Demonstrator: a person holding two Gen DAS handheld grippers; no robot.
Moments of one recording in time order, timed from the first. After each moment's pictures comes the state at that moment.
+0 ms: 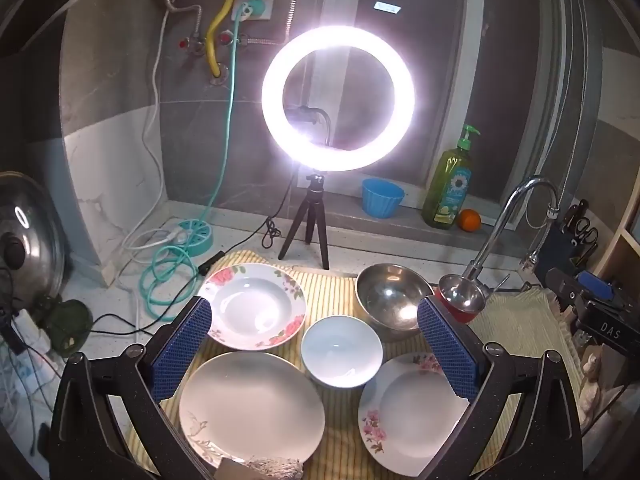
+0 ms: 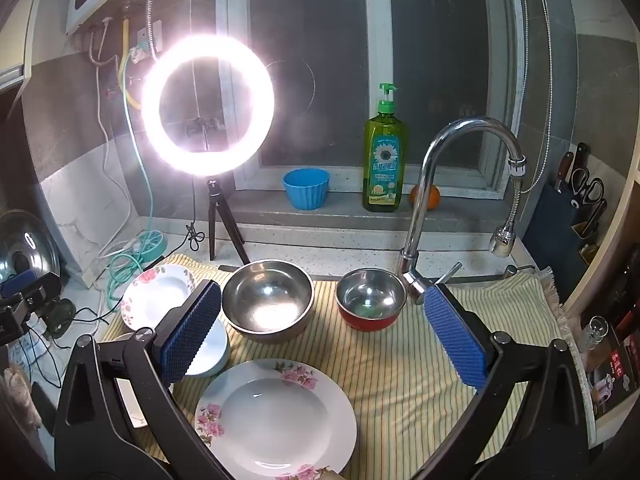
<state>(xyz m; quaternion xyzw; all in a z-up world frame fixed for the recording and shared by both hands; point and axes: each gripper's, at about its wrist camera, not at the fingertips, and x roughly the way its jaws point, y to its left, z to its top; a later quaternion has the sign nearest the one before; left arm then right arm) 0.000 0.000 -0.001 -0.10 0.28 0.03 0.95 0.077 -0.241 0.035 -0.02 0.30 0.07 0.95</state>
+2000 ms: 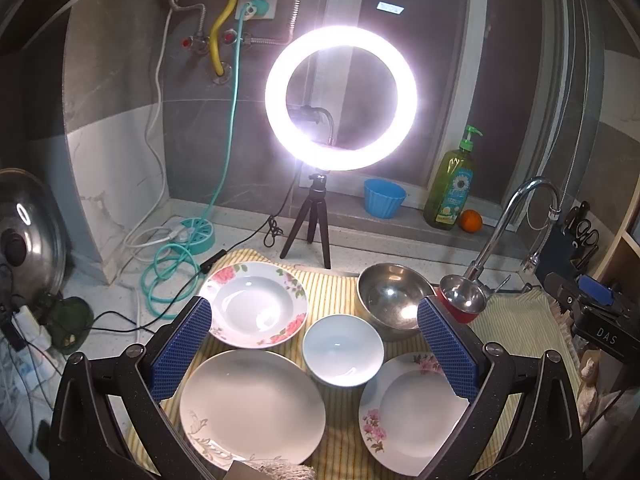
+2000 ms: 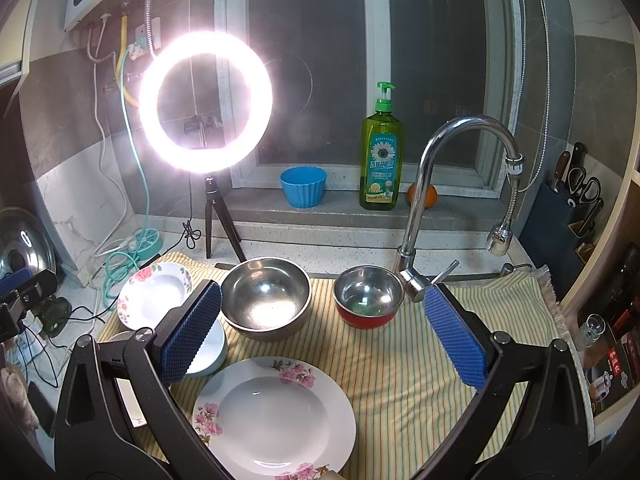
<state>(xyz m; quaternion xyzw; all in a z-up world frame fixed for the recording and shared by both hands) 0.000 0.002 0.001 -0.09 0.28 0.04 0.95 0.077 -0.234 0.029 -0.03 0.30 0.06 0.95</state>
